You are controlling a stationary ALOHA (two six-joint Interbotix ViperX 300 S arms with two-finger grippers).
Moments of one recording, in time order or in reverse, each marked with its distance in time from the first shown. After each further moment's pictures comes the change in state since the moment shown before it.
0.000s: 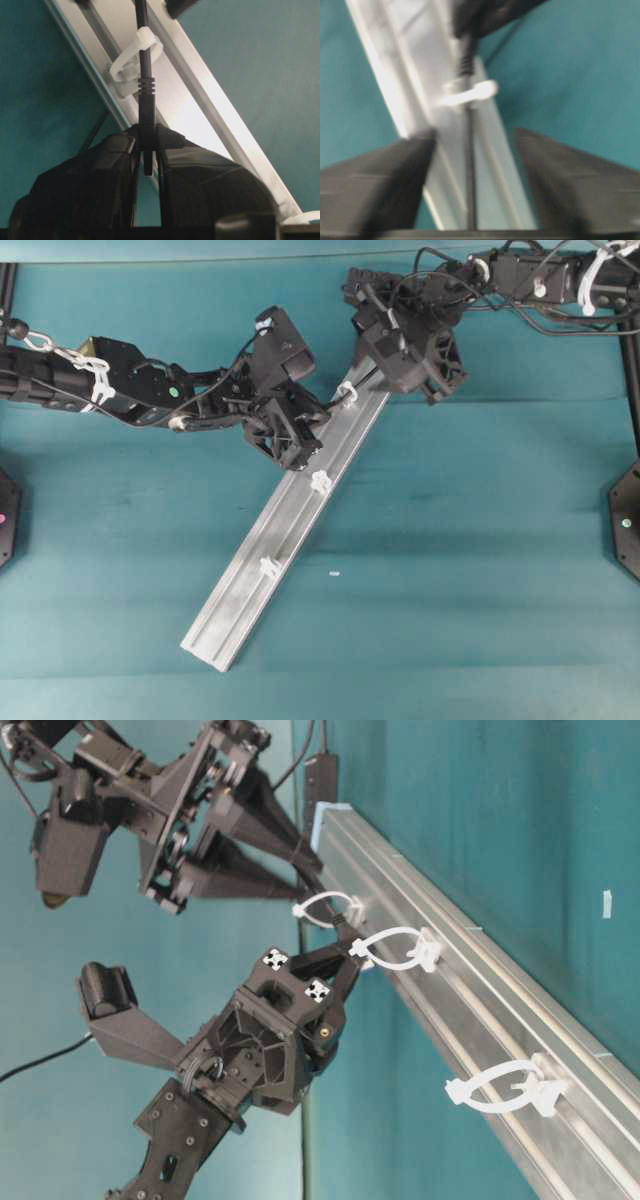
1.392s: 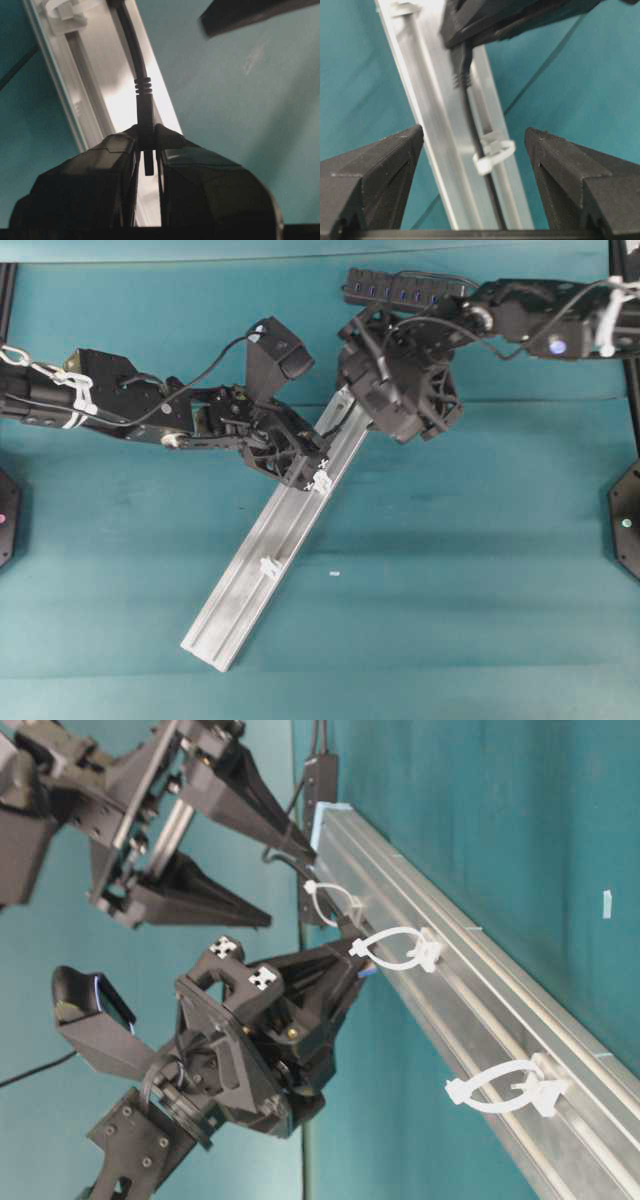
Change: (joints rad) left arm -0.081 -0.080 -0.011 0.000 0.127 -0.327; right arm 0.173 -0.063 0.005 -0.207 -0.006 0.213
